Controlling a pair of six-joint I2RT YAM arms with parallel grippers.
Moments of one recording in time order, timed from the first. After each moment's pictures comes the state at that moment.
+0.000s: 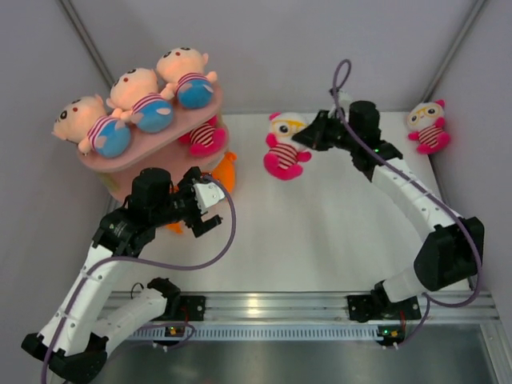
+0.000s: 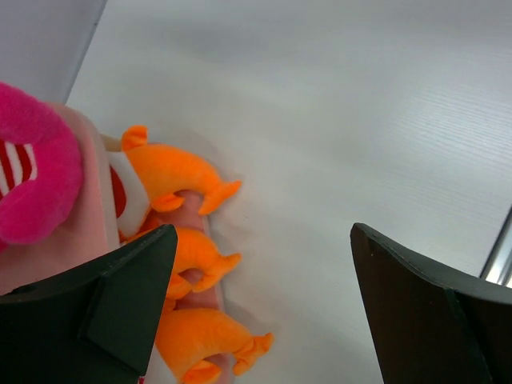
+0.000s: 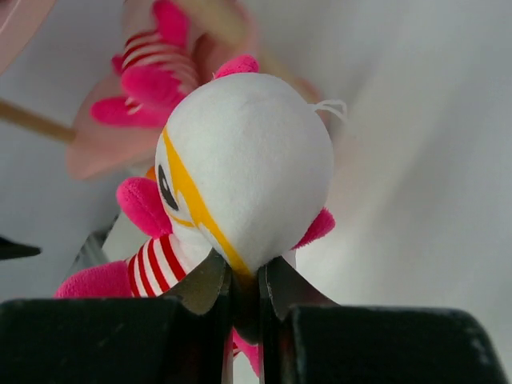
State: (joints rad) left arm -0.48 0.84 1.11 -0.82 0.36 0.63; right arm 0.27 1.48 1.30 -0.11 -0.48 0.48
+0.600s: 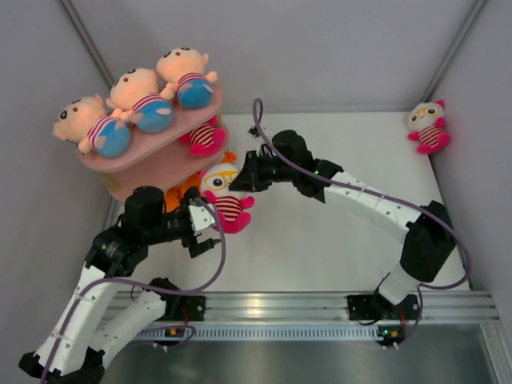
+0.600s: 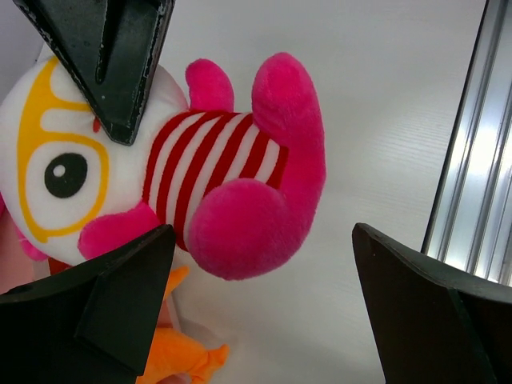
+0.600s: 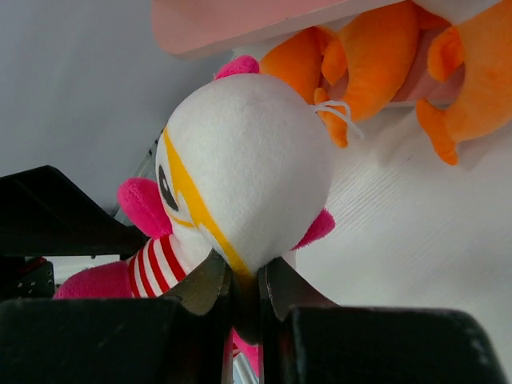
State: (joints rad) left arm -0.48 0.68 1.00 -0.88 0.54 0.64; right arm 0.82 1.61 1.37 -0.17 -0.42 0.60
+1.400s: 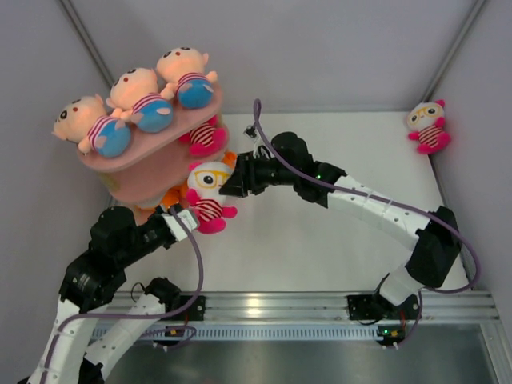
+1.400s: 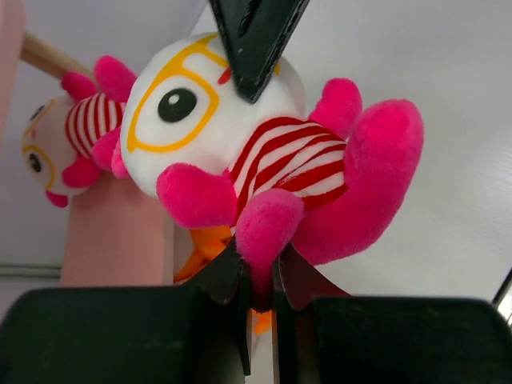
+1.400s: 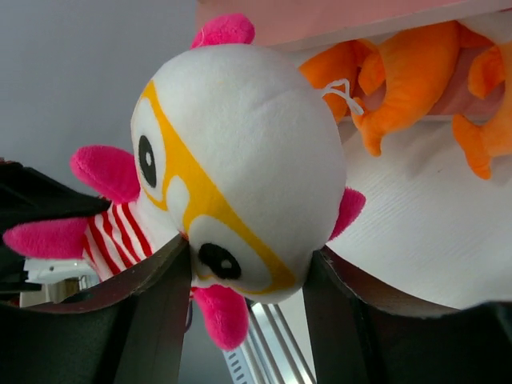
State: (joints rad) left arm -0.49 0.54 1.06 -0.89 0.30 0.64; right arm 0.87 1.59 1.39 -0.17 -0.39 0.61
